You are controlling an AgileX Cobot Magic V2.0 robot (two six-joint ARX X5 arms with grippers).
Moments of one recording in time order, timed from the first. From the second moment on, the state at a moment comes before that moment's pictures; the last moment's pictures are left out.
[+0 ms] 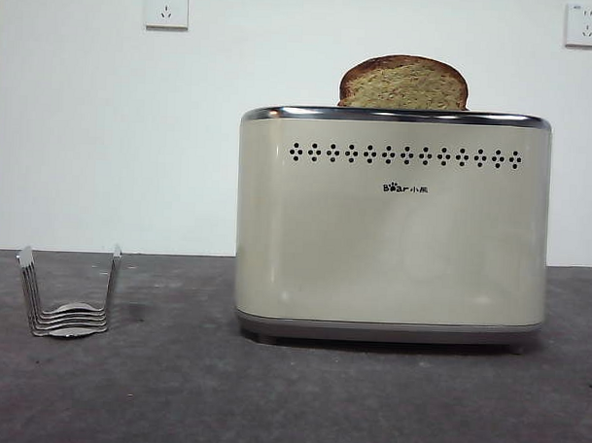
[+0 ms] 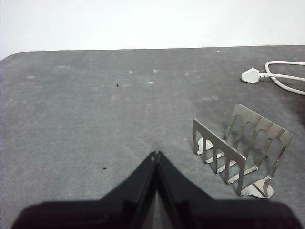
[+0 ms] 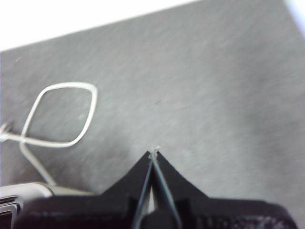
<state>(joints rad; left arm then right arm) 0.02 0.02 0.02 -0.17 0.04 -0.01 -0.17 1.47 1.80 -1.03 -0.14 0.07</state>
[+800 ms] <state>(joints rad) 0.02 0.02 0.02 -0.17 0.04 -0.01 0.01 0.20 0.30 -0.13 -0.04 -0.10</state>
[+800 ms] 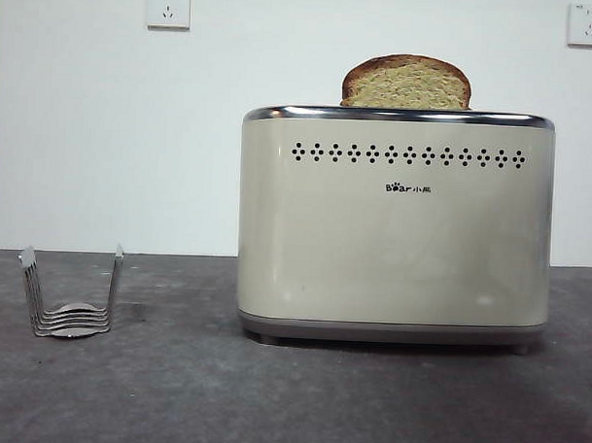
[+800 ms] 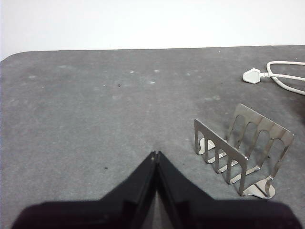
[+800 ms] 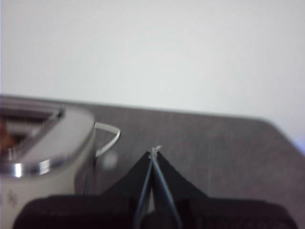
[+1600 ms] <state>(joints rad) 0.02 0.02 0.02 -0.17 0.04 -0.01 0.01 0.01 0.02 -0.19 -0.02 -0.04</state>
